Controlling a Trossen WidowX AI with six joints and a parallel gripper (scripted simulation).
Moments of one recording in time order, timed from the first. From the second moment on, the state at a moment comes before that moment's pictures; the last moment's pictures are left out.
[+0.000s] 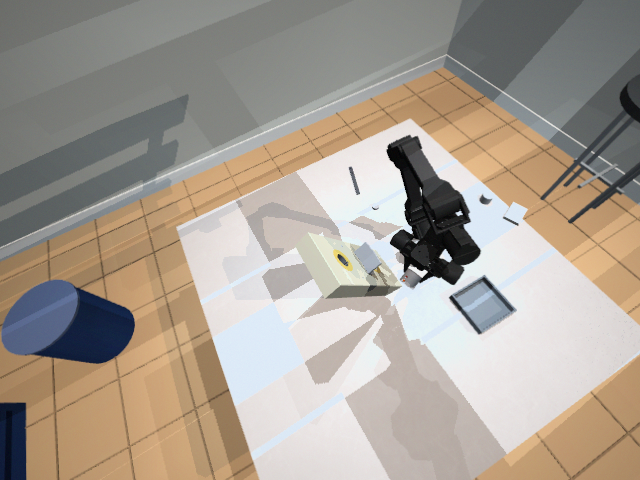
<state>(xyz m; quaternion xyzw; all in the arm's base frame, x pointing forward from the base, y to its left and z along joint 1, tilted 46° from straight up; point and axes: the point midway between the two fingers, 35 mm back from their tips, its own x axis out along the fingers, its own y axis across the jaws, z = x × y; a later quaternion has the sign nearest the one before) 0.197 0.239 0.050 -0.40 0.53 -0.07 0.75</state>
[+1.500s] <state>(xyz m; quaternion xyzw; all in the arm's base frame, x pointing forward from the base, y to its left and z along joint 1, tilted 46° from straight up) 0.002 0.246 -0.142 -0.55 0.56 0.41 0.46</state>
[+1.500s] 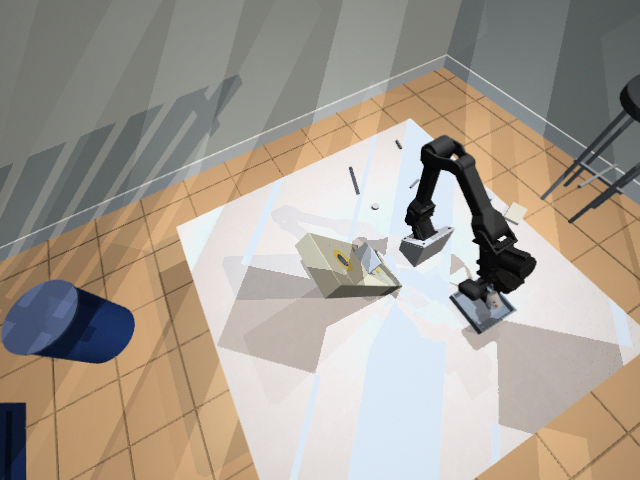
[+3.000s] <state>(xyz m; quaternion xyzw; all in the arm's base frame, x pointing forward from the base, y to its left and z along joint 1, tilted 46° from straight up) -0.041 0.154 -0.220 -0.57 0.55 0.48 0.38</state>
